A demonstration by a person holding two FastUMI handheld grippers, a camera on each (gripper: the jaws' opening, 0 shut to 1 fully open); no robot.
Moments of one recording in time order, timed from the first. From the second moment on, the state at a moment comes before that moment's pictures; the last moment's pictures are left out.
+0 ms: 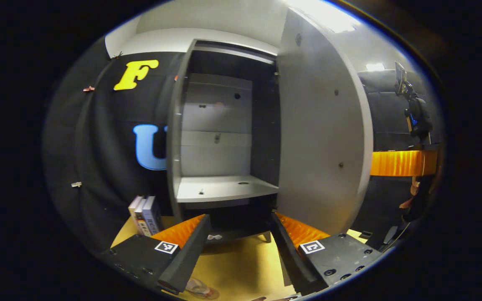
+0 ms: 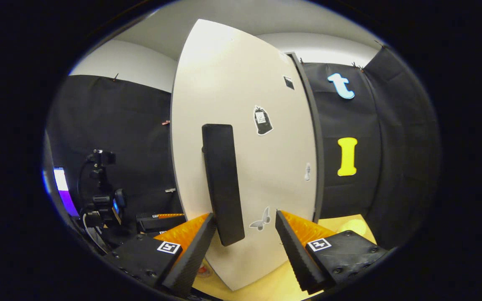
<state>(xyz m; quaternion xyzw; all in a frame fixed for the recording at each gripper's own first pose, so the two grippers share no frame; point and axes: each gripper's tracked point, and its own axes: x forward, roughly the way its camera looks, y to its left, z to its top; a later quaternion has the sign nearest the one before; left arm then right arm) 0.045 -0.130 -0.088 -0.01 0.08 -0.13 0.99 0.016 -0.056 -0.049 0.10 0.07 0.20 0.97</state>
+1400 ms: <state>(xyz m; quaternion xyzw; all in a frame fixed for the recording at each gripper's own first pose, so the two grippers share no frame) 0.041 -0.130 -0.029 -0.02 0.03 -0.03 1.00 0.038 -0.096 -0.050 0.06 0.02 0.08 1.00</state>
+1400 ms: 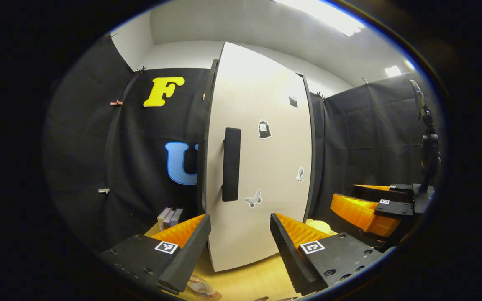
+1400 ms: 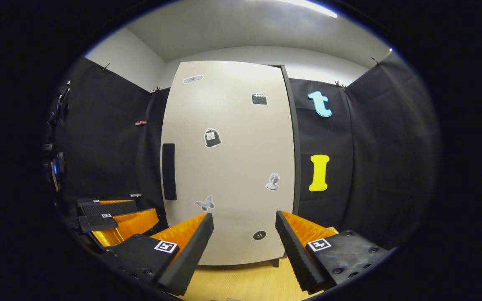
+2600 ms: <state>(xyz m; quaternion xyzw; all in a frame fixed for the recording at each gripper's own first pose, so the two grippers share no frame) 0.058 -0.153 -0.019 -0.01 0.02 -0.06 1.00 0.042 -0.099 -0.053 0.05 0.03 0.08 1.00</state>
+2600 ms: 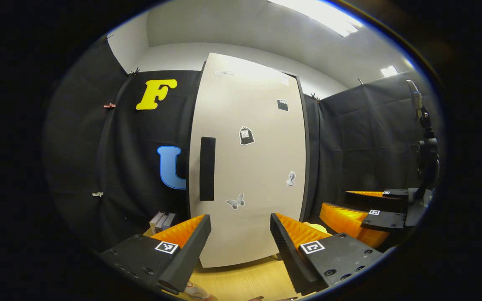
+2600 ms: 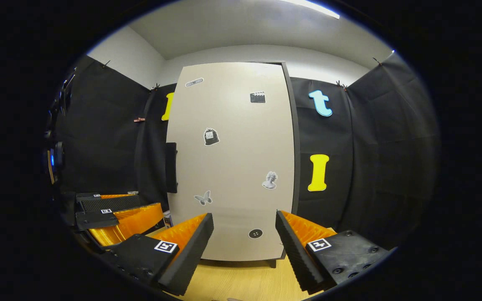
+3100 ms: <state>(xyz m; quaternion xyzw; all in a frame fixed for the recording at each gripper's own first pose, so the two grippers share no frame) 0.066 -0.155 -0.028 -0.01 0.03 -0.06 1.00 0.045 -0.101 -0.054 0.04 0.03 0.08 1.00</state>
